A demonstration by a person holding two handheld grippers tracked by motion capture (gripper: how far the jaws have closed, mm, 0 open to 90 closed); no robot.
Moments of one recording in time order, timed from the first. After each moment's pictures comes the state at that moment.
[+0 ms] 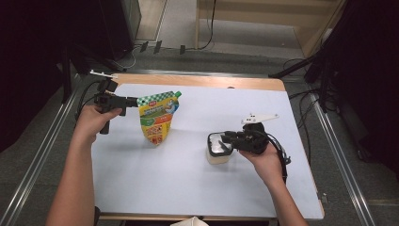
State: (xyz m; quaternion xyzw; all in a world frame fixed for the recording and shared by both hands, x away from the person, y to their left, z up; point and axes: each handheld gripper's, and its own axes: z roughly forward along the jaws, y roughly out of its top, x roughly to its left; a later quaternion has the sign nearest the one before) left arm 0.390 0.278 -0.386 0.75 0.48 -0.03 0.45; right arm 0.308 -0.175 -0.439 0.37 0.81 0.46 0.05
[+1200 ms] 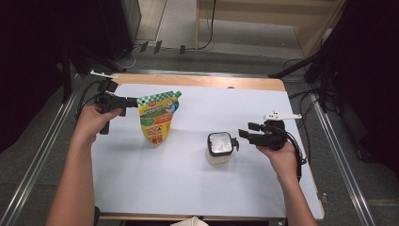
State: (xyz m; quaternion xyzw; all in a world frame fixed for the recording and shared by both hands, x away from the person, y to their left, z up) left arm 0.391 0.279 -0.388 0.75 0.48 -0.03 0.44; right arm 0.323 -0.230 -0.451 0.42 0.77 0.47 0.10
